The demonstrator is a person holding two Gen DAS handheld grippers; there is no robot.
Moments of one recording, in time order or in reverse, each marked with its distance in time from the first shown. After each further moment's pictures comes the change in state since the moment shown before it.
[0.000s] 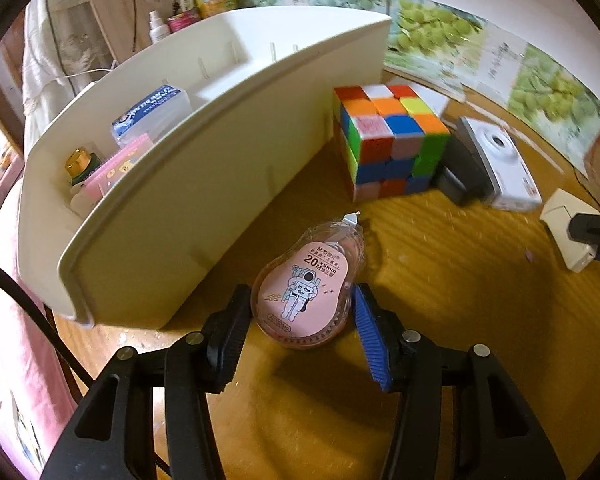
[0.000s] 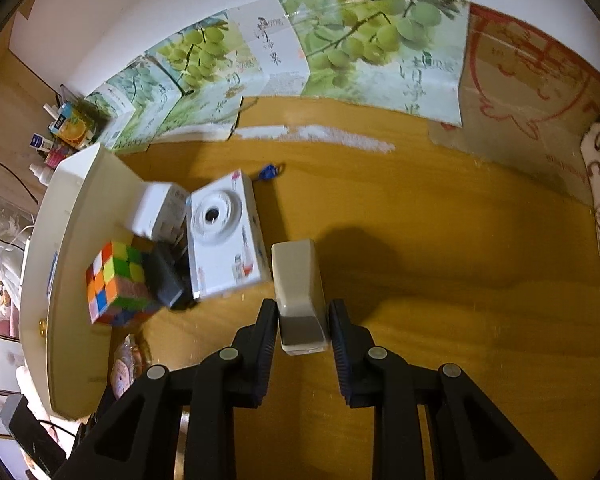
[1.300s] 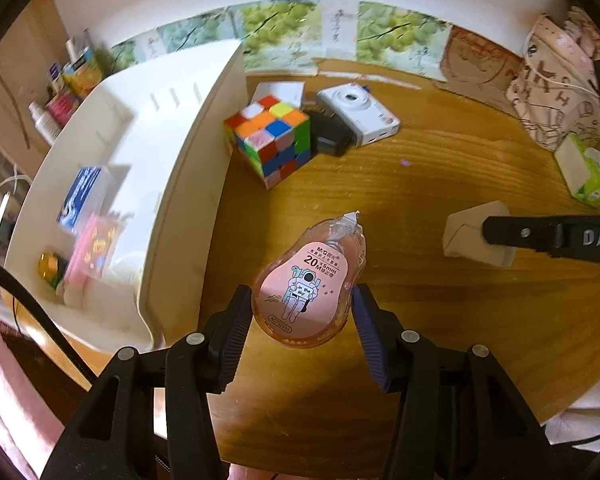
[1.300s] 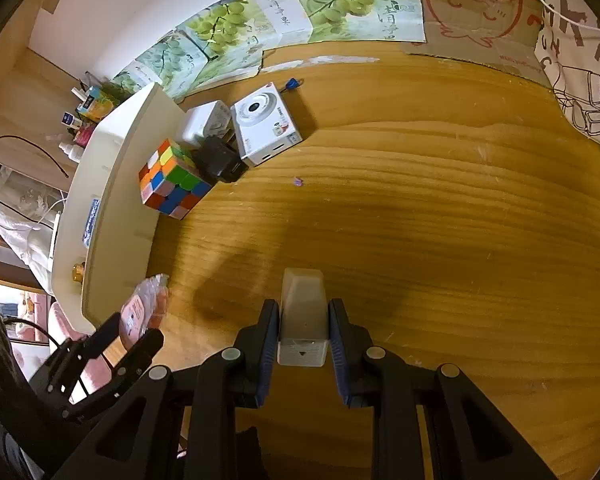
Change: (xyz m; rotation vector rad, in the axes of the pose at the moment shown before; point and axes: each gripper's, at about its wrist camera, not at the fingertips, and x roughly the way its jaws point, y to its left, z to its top) left arm -0.069 0.014 0.002 0.491 0.044 -0.310; right arm -0.050 0.016 -0.108 0.082 0.042 0.071
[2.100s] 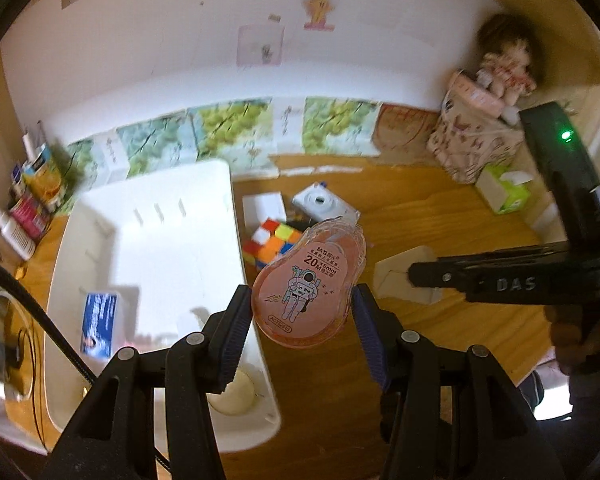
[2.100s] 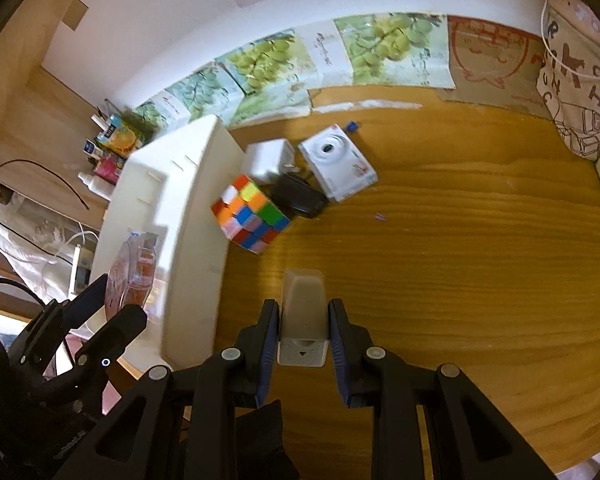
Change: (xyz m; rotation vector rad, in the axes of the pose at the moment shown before) left arm -0.073 0.081 0.051 0.220 -0.224 -0.286; right arm -0.031 0.092 0.005 0.067 -0.125 -0.008
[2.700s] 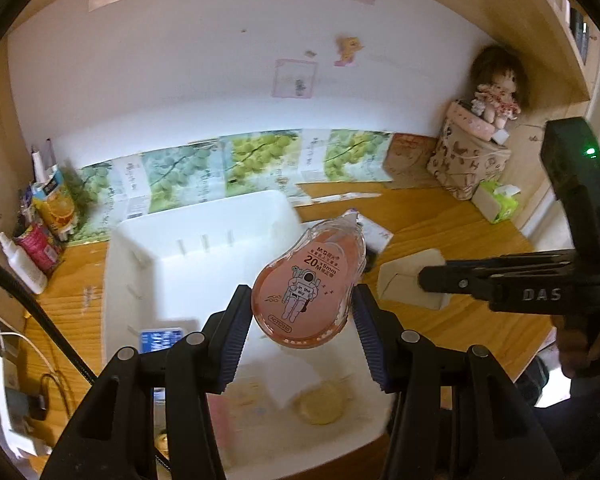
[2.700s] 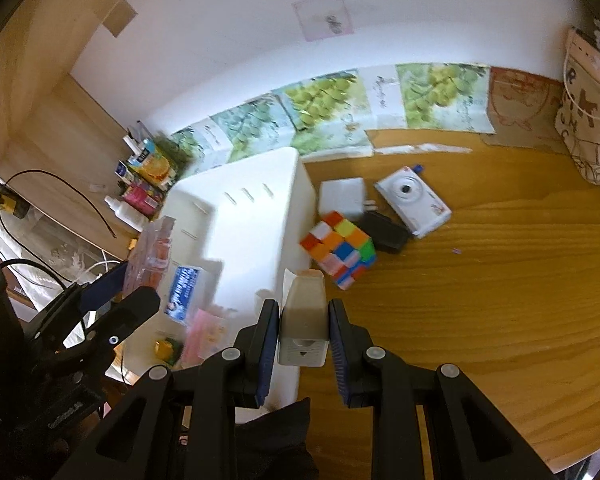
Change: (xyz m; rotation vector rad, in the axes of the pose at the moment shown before) left arm -0.030 0.099 0.005 0.049 -0.077 -0.071; right arm -0.003 0.098 -0.003 -0.004 -0.154 0.006
